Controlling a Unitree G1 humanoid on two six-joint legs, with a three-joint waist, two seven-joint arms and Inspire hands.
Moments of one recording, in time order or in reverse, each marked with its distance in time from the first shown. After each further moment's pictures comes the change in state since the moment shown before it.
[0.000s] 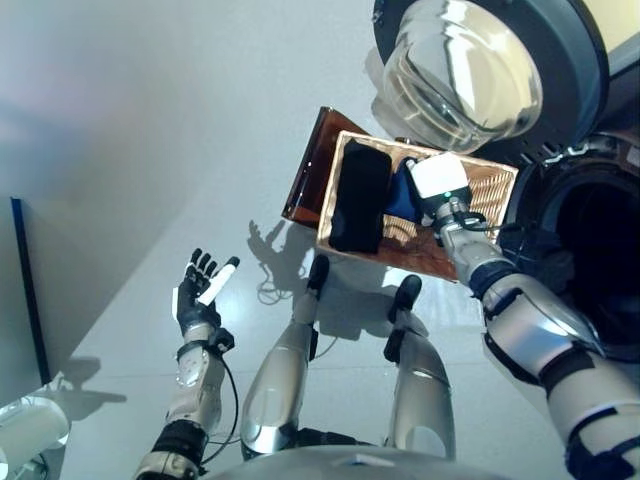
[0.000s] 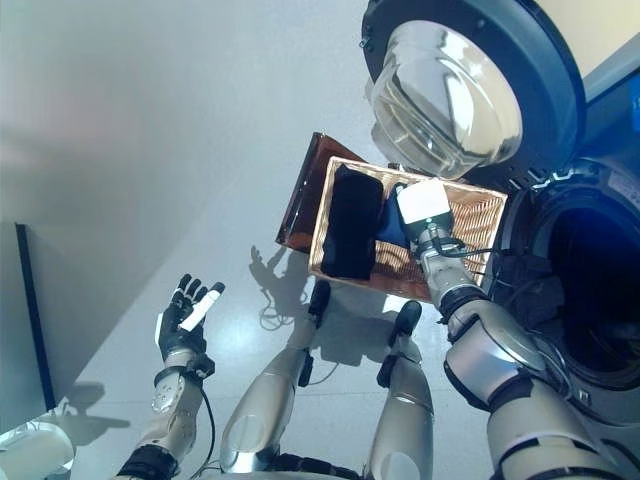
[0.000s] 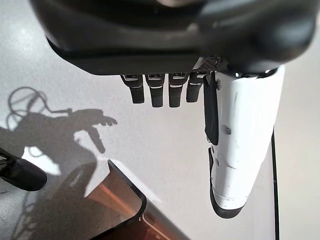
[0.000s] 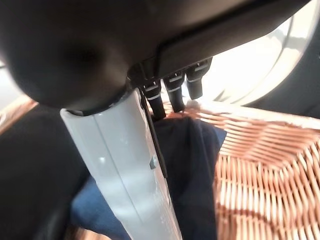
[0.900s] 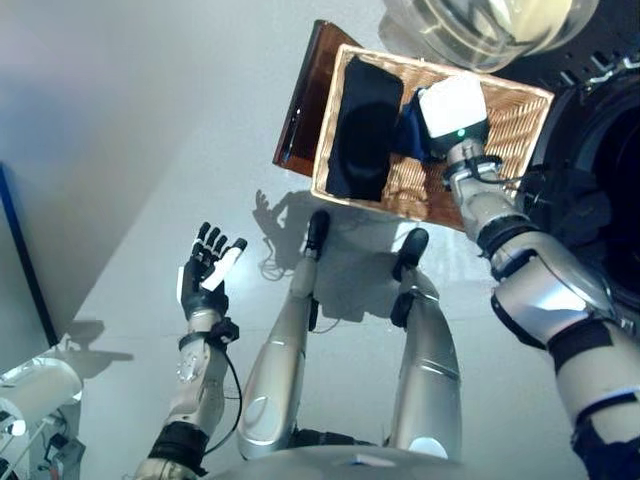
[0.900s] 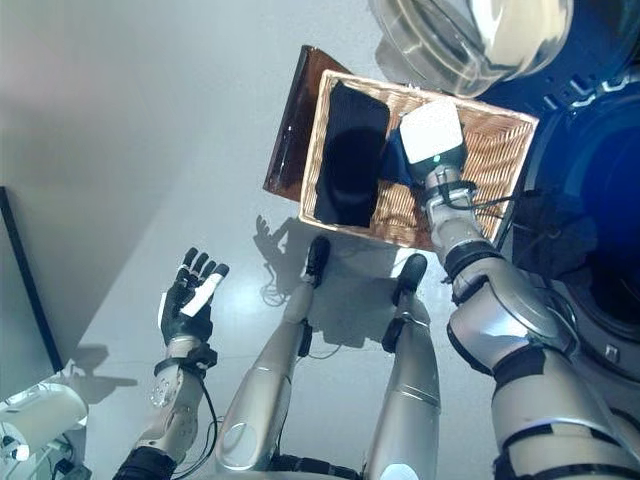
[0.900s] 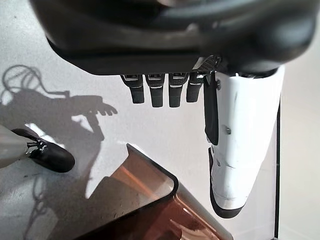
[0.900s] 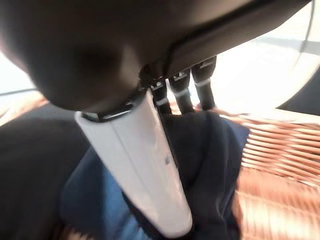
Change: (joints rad) left arm 0.042 0.009 -0.040 -0.210 -0.031 0.002 -0.036; right arm -0.233 -0.035 0.002 0.030 0.027 0.046 -0.070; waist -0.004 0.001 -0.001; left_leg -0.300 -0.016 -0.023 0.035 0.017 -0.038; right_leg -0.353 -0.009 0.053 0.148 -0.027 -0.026
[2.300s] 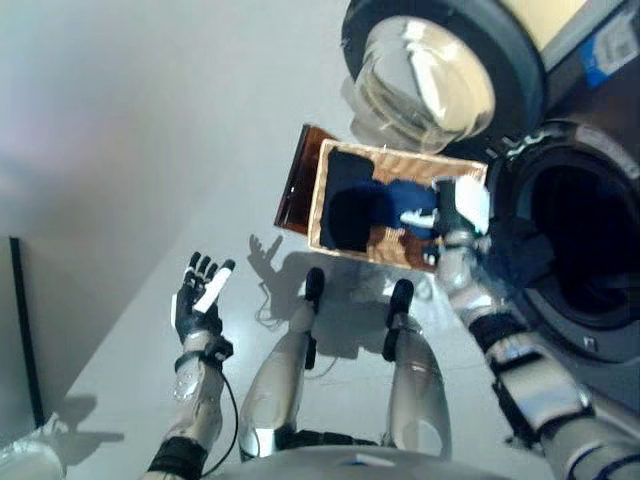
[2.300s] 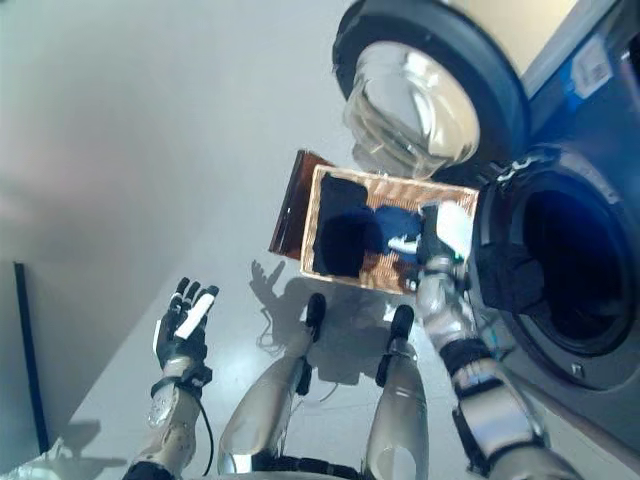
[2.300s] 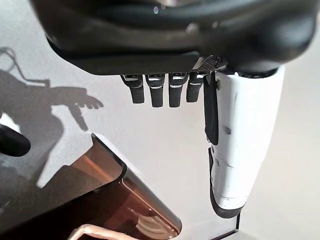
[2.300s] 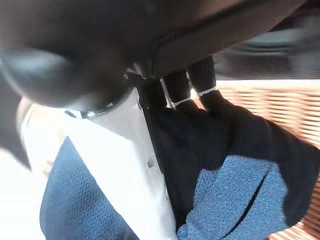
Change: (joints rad) left arm 0.057 -0.016 0.022 0.110 -0.072 -0.015 0.010; right arm 0.707 0.122 -0.572 -0.551 0.686 -0.213 -0.031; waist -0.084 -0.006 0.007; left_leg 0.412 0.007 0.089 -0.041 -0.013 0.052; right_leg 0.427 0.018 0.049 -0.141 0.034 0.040
